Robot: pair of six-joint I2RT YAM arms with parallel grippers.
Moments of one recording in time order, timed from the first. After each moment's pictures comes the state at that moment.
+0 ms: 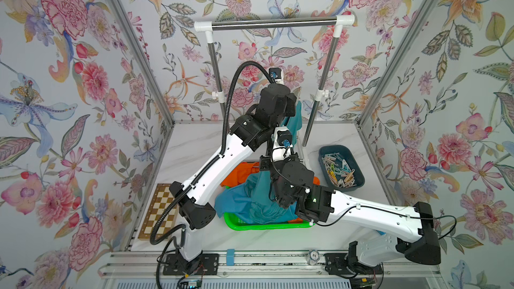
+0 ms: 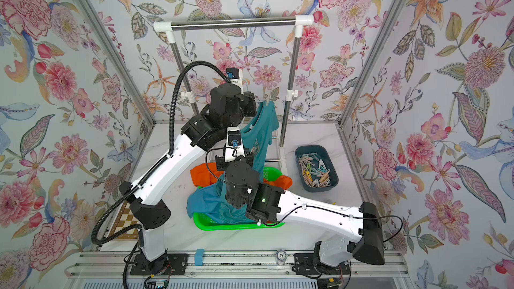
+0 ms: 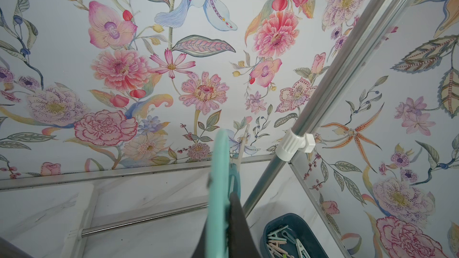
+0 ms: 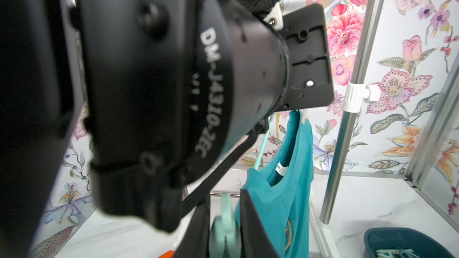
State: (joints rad) left arm -0.83 1.94 2.35 -0.60 -0.48 -0.36; right arm 1.29 1.43 1.33 0.26 1.11 -0.05
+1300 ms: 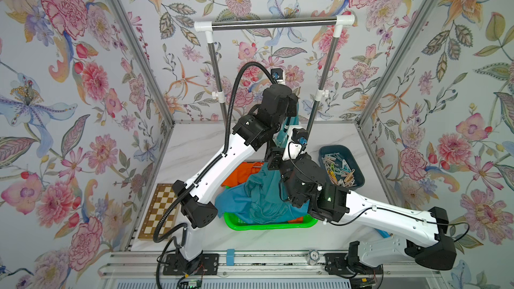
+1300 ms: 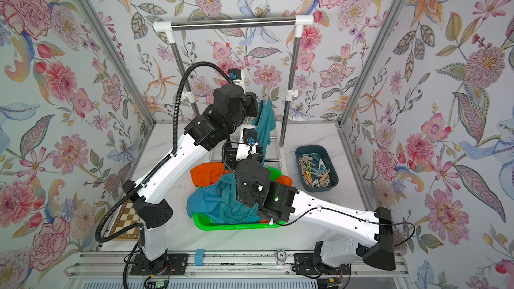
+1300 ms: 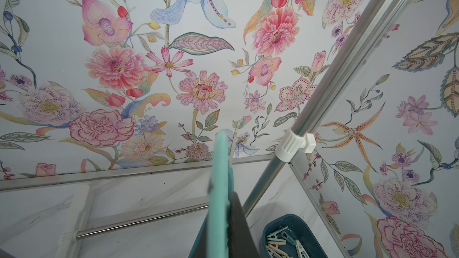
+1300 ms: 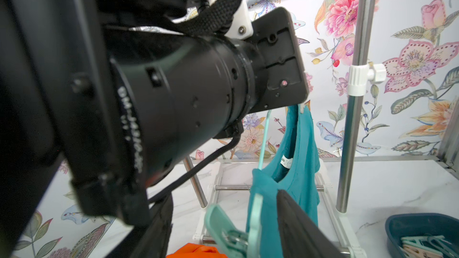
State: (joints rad) left arm -0.83 1.96 2.37 -0.59 -0.47 -0.36; right arm 1.26 1.32 1.30 0.11 1.02 0.17
